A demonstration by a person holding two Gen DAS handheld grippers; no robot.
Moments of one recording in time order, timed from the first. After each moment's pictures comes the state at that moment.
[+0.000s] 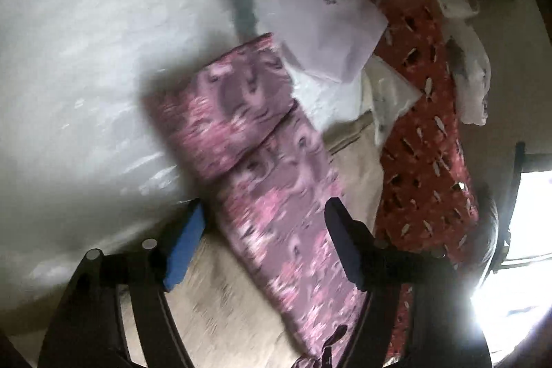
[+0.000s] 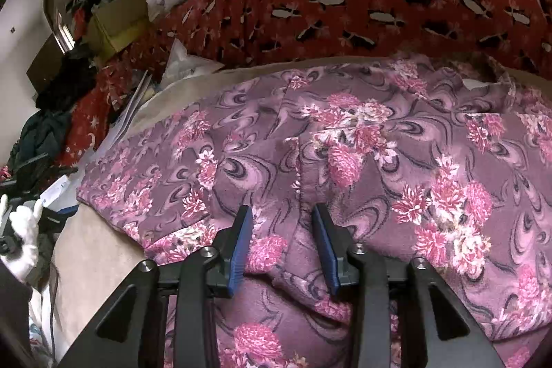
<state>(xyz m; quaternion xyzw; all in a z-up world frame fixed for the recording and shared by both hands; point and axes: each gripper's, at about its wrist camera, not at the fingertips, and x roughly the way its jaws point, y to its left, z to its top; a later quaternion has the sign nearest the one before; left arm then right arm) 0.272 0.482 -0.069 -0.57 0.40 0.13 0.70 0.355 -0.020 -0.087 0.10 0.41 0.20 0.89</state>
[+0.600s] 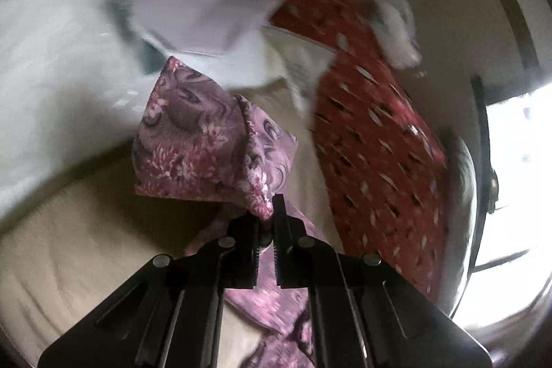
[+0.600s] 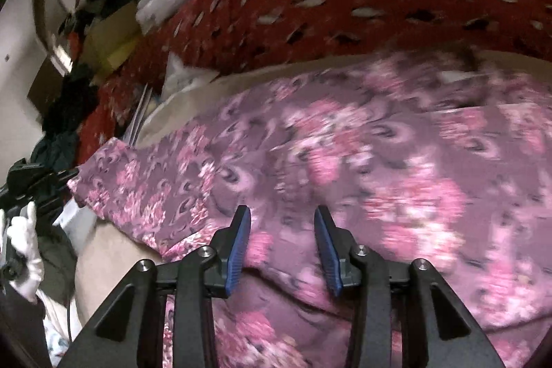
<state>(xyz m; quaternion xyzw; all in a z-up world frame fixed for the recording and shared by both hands) 0.282 0.402 0.018 -0.50 0.37 0.06 0.78 0.356 -0.054 -0.069 0.15 0.42 0.19 0.87</state>
